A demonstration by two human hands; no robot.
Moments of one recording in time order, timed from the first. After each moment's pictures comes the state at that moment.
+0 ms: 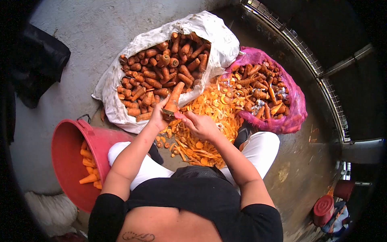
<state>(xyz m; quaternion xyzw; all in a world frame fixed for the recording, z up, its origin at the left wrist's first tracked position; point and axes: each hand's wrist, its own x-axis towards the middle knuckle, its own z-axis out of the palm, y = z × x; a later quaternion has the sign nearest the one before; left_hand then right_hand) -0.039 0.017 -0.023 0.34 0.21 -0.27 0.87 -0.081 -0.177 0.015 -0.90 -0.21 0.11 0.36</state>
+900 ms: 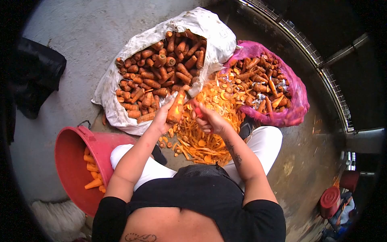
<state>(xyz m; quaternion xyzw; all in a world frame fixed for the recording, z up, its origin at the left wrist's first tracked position) -0.048 0.002 -0.010 0.39 0.18 -0.32 0.85 -0.066 -0.217 -0.023 -0.37 0.06 0.42 0.83</state>
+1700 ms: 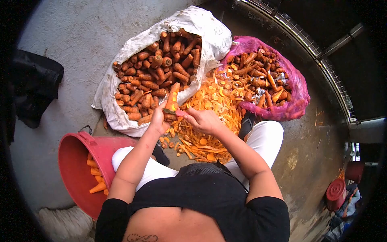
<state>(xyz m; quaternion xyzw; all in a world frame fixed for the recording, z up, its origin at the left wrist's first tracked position) -0.045 0.001 -0.022 0.37 0.21 -0.26 0.87 -0.076 -0.197 0.000 -0.92 -0.20 0.12 0.31</state>
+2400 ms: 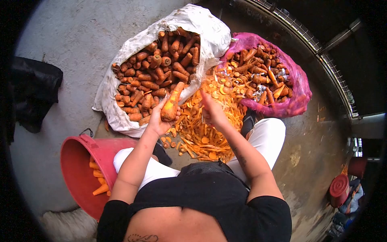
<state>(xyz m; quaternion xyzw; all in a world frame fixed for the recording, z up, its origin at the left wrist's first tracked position) -0.043 0.009 -0.010 0.28 0.16 -0.37 0.87 -0.073 -0.220 -0.006 -0.51 0.16 0.27 0.80</state>
